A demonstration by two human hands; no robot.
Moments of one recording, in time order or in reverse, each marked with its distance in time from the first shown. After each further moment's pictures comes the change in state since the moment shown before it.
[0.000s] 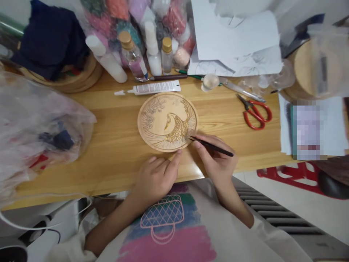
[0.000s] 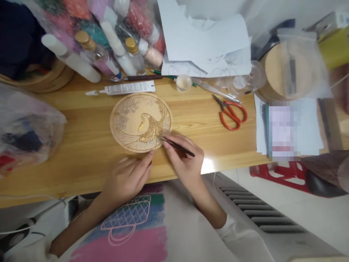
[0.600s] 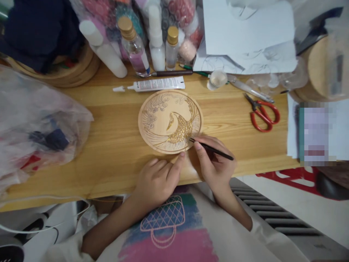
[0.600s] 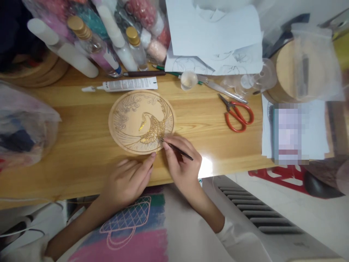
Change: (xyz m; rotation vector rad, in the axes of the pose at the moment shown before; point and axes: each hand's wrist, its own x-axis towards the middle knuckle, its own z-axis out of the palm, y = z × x) left_hand 0.000 0.000 -0.002 -0.020 -0.027 -0.001; right_hand -0.002 -0.004 0.010 -0.123 0.007 -0.045
